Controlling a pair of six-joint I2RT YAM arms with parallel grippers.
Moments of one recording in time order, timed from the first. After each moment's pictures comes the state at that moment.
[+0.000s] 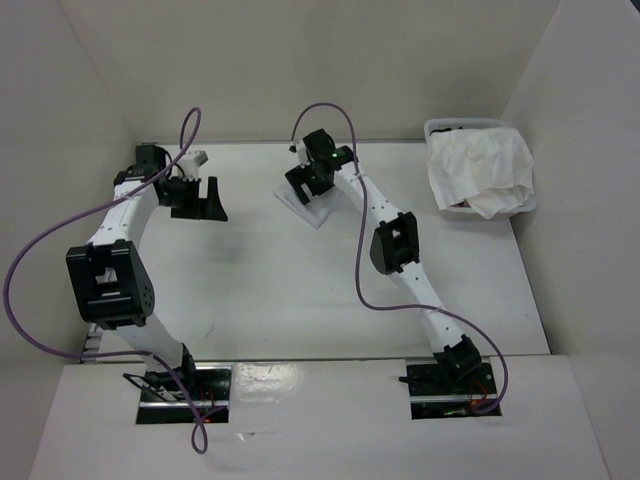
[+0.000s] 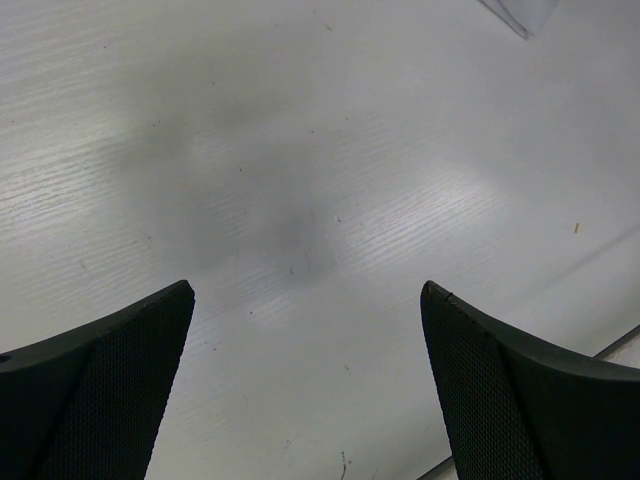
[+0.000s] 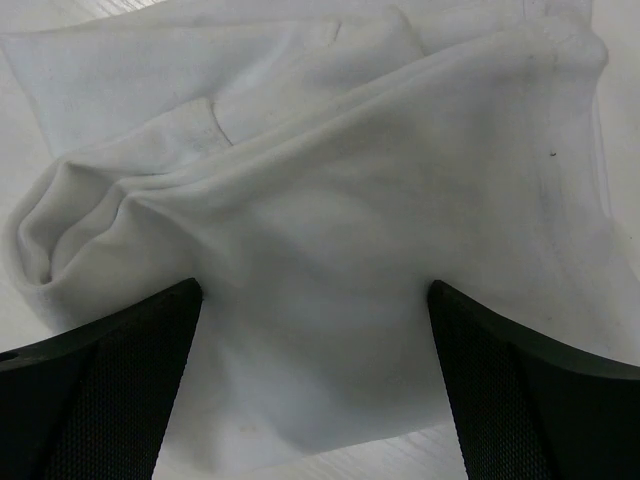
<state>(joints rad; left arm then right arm) 0.17 1.69 1.40 -0.79 0.56 0.21 0.52 2.82 2.86 -0.99 -0.07 -0.12</state>
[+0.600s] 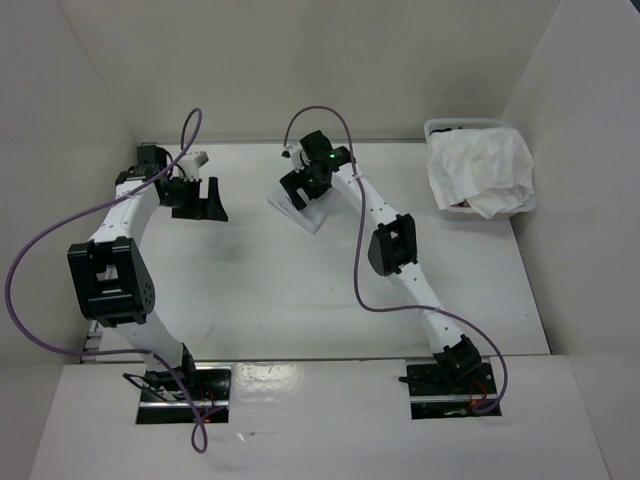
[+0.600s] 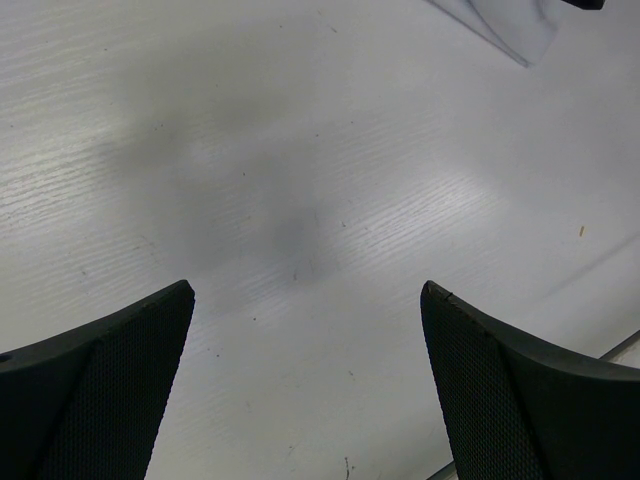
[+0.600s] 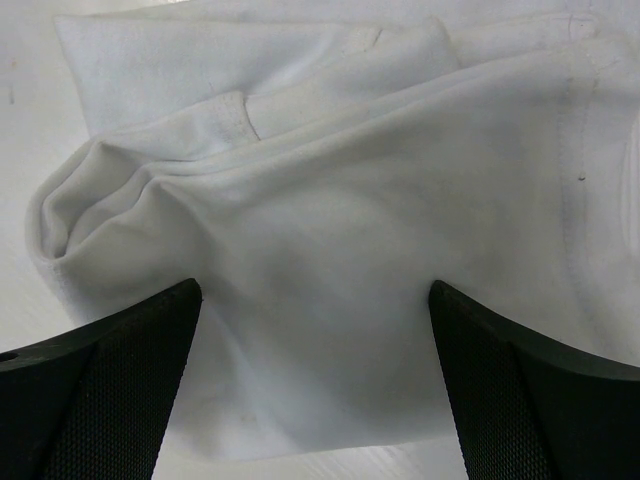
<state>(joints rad) 0.17 1.72 1.40 -0.77 0.56 0.21 0.53 2.85 2.89 -1.04 -0.20 -0.19</state>
